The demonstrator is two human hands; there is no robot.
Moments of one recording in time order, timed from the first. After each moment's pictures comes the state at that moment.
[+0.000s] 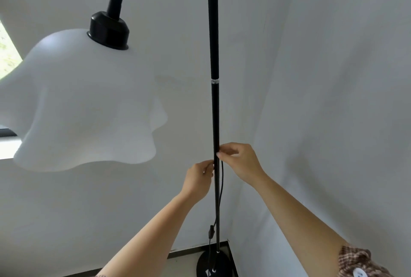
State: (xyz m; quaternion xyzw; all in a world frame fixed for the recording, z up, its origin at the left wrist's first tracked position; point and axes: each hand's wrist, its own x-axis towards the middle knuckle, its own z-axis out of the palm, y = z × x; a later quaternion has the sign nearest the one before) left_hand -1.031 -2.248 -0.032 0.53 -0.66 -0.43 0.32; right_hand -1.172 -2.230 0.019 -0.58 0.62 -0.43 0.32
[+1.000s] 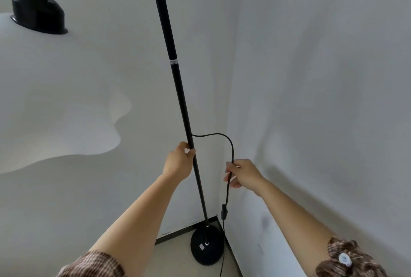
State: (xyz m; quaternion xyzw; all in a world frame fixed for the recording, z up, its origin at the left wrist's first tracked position) left_hand -1.040 -2.235 -0.030 0.61 -0.68 -0.35 0.21; right_hand -1.221 -2.148 -0.045 -0.43 0.71 -0.34 0.44
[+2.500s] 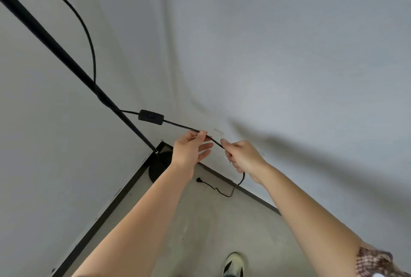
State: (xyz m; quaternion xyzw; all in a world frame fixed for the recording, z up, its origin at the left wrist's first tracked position) left_hand -1.095 -2.103 -0.301 0.41 -0.47 -0.78 0.08; right_hand -1.178 -1.973 -0.310 -0.08 0.81 -0.44 0.39
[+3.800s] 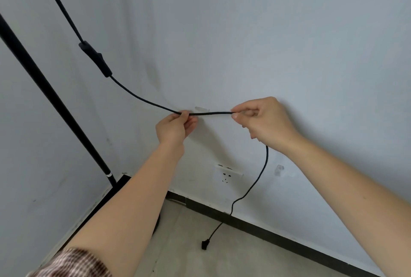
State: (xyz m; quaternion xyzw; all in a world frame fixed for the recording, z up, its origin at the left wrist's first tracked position) left_hand -1.189 -2.127 -0.512 0.27 -0.43 -0.83 0.23; right_hand -1.221 -1.942 -0.452 -0.22 0.85 -0.48 0.02
